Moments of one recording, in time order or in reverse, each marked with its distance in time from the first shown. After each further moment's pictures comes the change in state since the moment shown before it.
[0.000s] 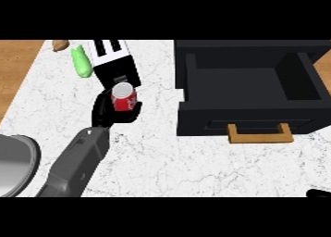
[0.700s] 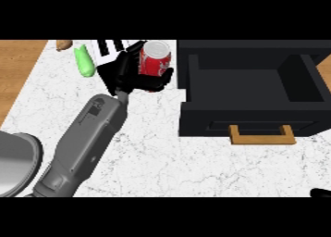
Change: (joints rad) left arm -0.153 -0.023 -0.091 -0.405 -0.076 0.143 0.439; right arm -0.013 -0.003 -0.015 -0.019 0.014 -0.007 0.024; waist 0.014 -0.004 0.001
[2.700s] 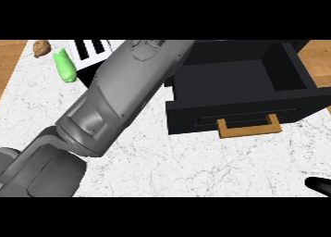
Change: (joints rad) left arm -0.761 -0.080 -0.107 0.491 0.069 0.315 0.264; right arm -0.118 -0.028 0.026 0.022 0.005 -0.002 0.053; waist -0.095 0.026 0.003
